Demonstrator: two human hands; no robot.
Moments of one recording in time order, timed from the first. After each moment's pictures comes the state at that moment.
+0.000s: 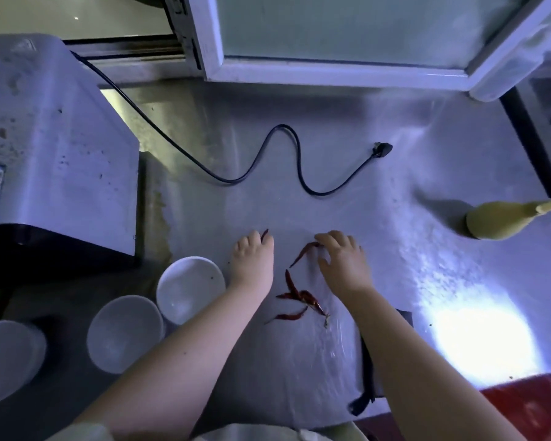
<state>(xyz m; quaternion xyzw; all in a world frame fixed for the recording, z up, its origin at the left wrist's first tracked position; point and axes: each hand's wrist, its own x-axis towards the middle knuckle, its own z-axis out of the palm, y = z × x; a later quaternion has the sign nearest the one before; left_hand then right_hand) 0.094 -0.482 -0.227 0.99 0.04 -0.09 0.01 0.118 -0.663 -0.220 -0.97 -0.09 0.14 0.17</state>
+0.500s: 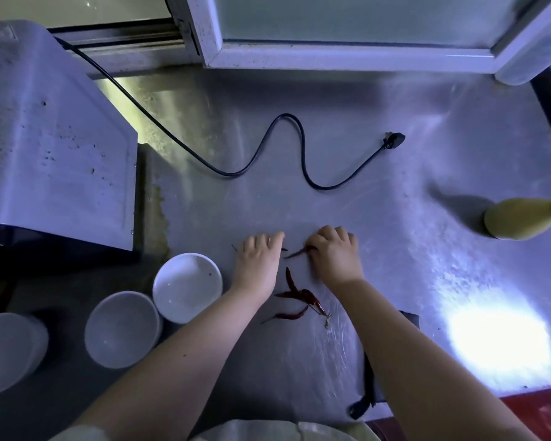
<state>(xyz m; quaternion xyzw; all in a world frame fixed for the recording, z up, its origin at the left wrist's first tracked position) 0.087 -0.490 -0.241 1.00 0.01 -0.06 0.04 0.132 -0.651 -0.247 -0.97 -0.15 0.10 0.15</state>
